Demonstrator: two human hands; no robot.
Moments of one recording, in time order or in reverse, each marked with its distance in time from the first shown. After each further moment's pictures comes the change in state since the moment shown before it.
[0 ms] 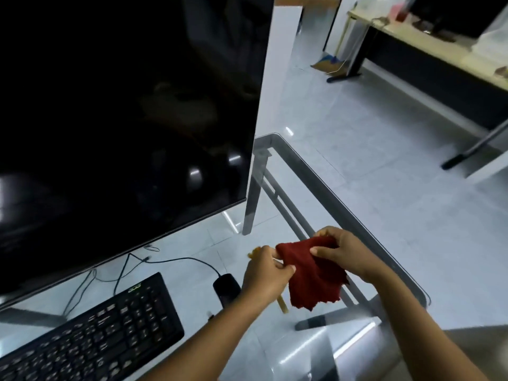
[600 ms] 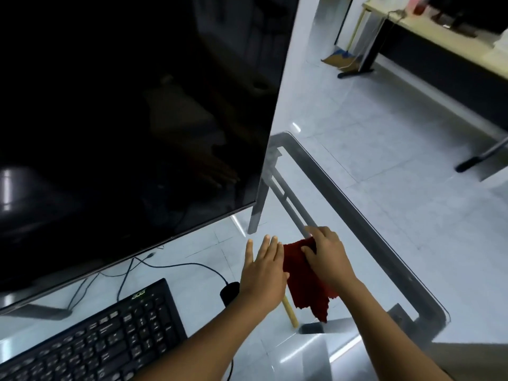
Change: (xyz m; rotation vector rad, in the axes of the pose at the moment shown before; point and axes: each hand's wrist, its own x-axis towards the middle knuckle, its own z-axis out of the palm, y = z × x) left_hand 0.072 -0.041 0.022 0.976 0.008 0.426; right_hand 0.070 0.042 0.052 -0.547 0.354 -0.129
